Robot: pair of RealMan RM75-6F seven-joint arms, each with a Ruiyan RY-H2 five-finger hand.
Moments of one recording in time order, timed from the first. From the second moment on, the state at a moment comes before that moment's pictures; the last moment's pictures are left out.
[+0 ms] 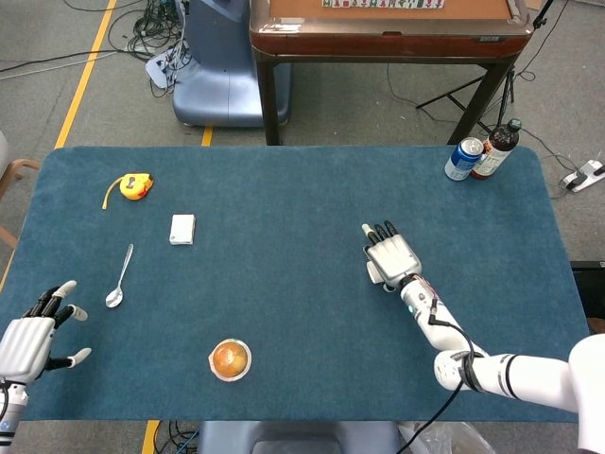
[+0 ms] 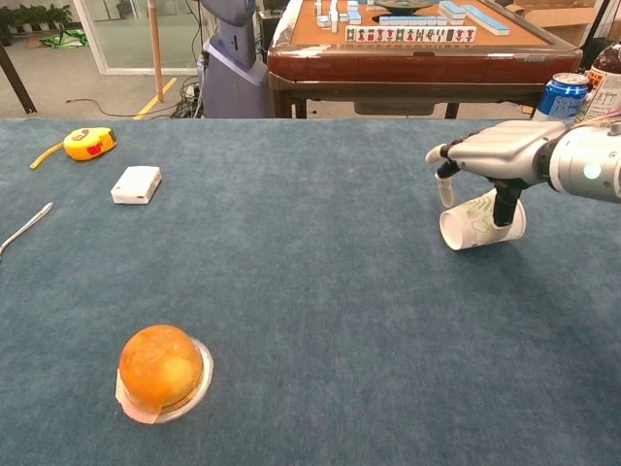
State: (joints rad) left arm -0.15 -1.09 -0.02 -1.60 1.47 1.37 -0.01; right arm 0.93 -1.42 0.05 -1.52 -0.71 0.87 -0.79
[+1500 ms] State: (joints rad) left arm -0.15 -1.09 -0.02 -1.60 1.46 1.36 -0.02; right arm 0.87 -1.37 0.08 -1.55 -0.86 0.90 -0.47
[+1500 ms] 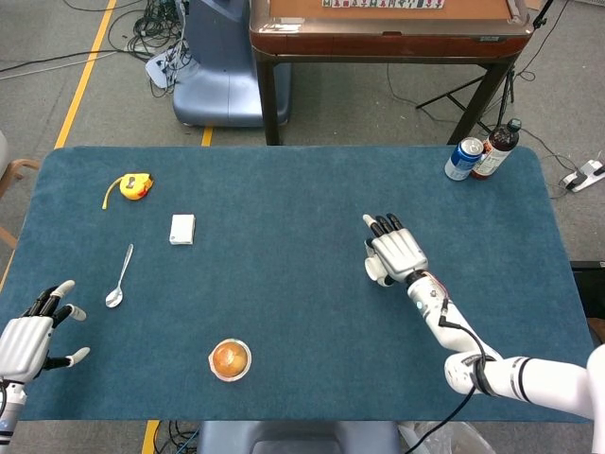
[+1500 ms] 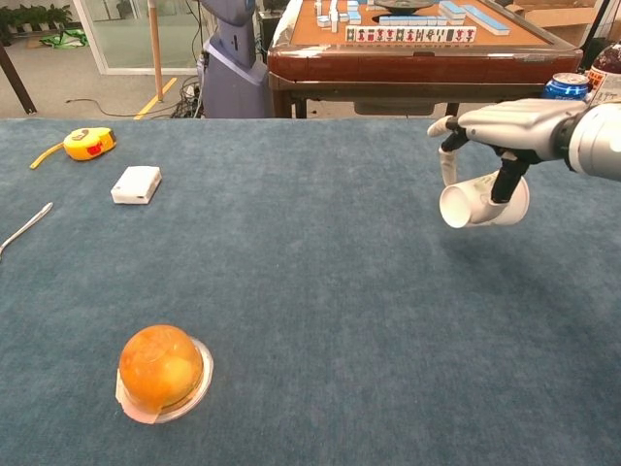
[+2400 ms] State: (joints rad) left arm -0.15 -1.10 -0.02 -1.60 1.46 1.36 0.00; right arm 0.62 -1.53 0.11 -1.16 -1.44 1.02 0.81
